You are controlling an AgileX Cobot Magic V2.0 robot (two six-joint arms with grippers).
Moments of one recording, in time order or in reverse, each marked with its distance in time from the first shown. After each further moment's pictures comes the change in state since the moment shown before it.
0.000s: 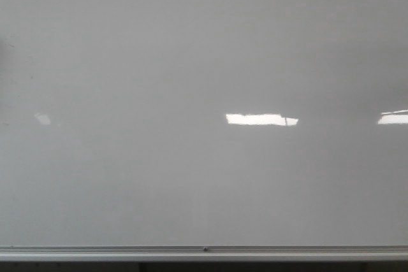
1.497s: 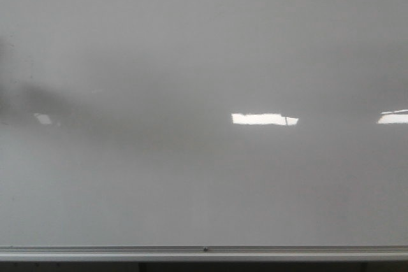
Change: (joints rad) left arm 0.043 1.154 -0.287 -0.083 -0.420 0.000; right arm 0.000 0.000 0.000 0.002 -0.002 0.000
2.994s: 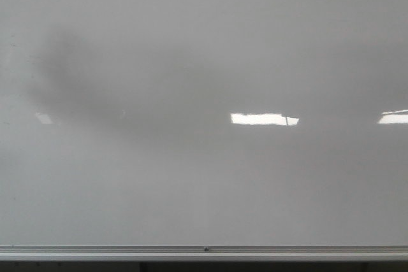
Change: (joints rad) left arm -0.130 -0.142 -0.112 0.078 0.385 0.020; right arm -0.001 0.000 0.000 0.000 0.000 0.000
